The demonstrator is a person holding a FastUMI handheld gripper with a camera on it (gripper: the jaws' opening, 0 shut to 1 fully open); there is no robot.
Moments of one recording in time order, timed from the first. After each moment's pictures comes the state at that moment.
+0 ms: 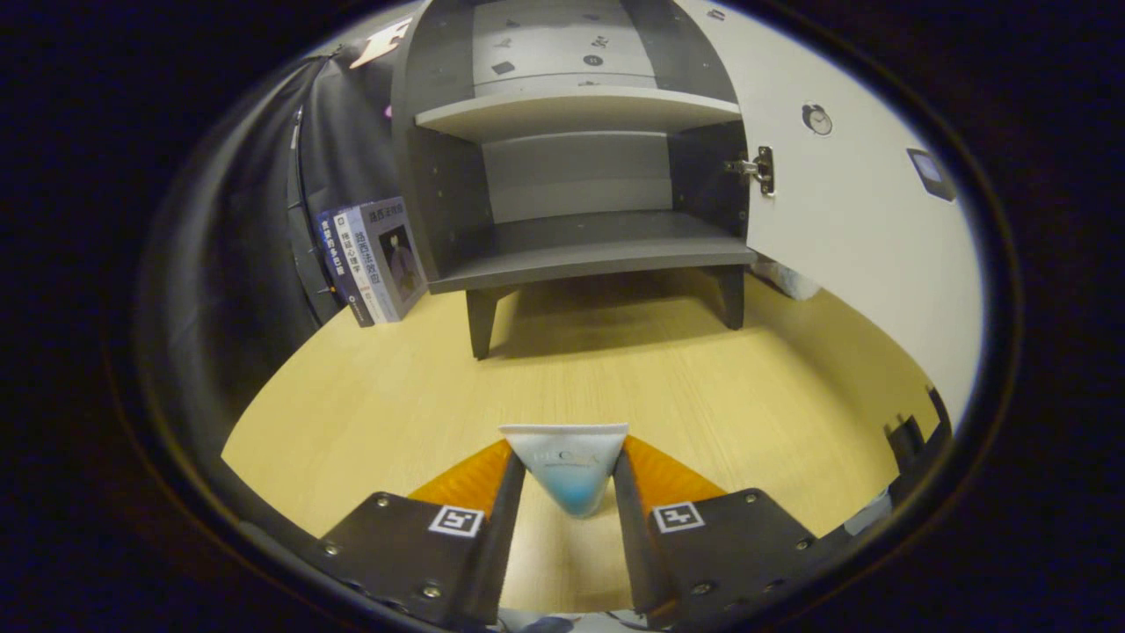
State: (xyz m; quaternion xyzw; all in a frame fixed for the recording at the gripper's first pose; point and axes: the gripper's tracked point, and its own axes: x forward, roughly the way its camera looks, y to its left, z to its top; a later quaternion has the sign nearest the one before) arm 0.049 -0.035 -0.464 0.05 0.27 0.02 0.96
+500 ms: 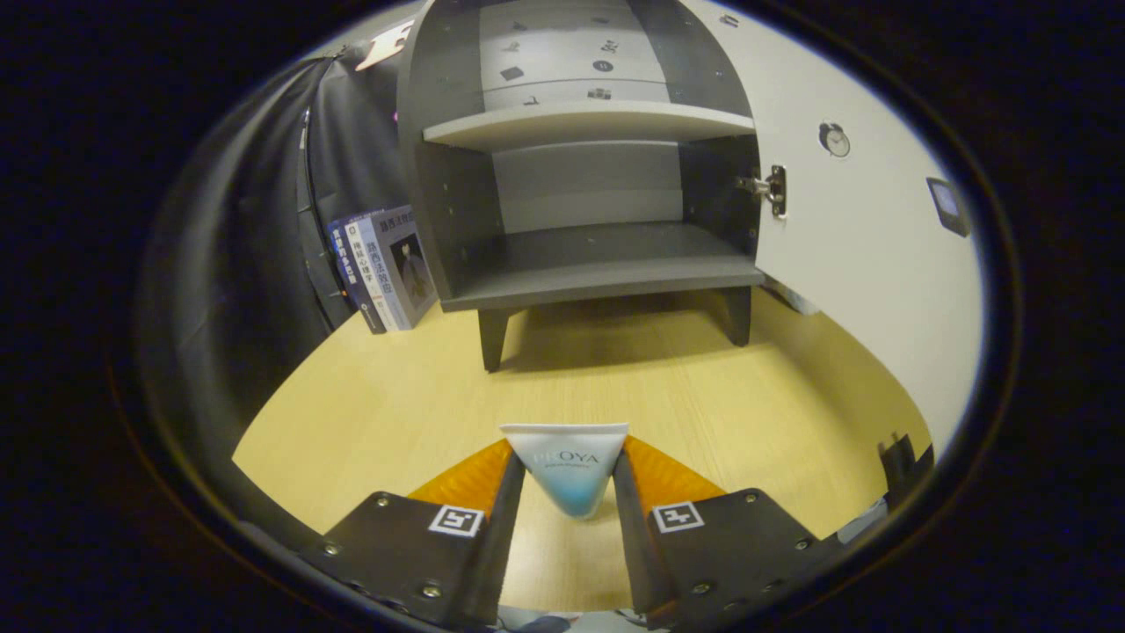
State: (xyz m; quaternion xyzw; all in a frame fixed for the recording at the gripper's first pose) arm 0.053 -0.034 -0.425 0.05 0.27 0.04 0.96
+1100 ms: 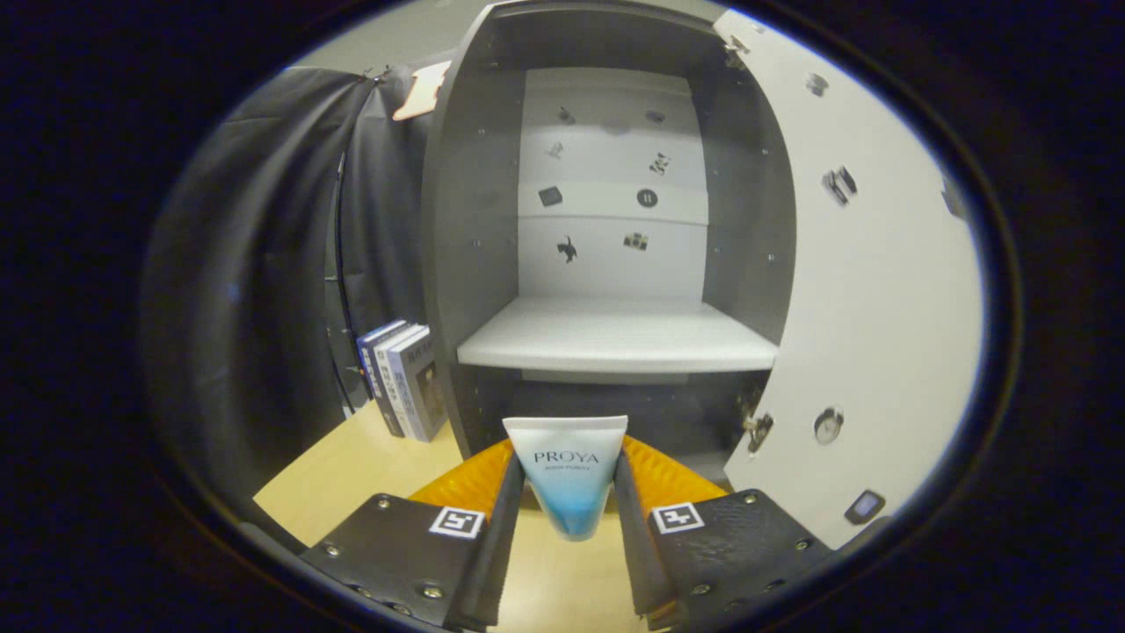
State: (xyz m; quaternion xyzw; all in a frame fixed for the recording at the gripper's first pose) arm 0.126 -0.034 -0.192 -0.01 0.13 0.06 0.99
